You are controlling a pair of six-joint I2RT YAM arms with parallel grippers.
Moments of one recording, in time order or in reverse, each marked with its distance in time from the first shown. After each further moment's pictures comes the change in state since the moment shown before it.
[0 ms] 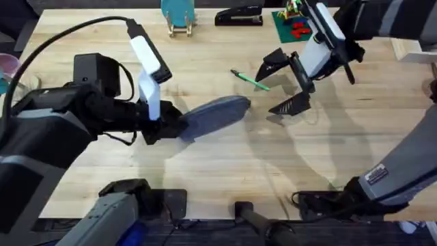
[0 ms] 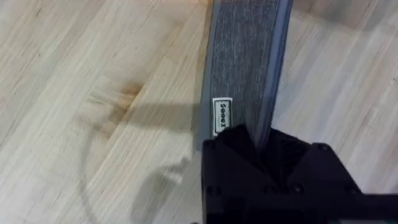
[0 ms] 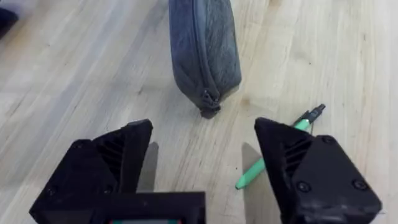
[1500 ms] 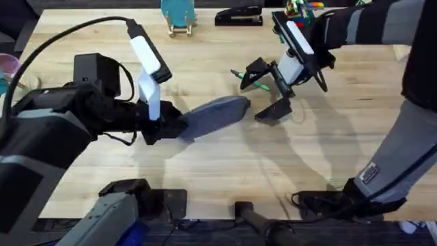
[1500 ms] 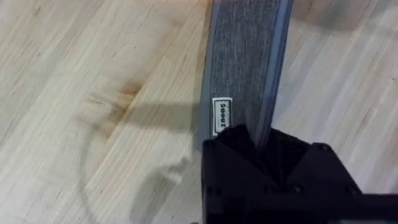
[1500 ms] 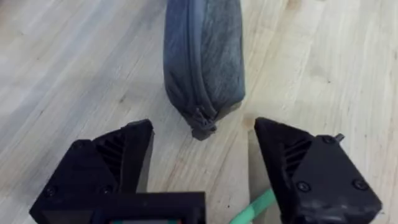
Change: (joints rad) left arm 0.000 0.000 0.000 -0.003 0.000 0.000; right arm 0.114 0.100 0.000 0.156 -0.002 0.047
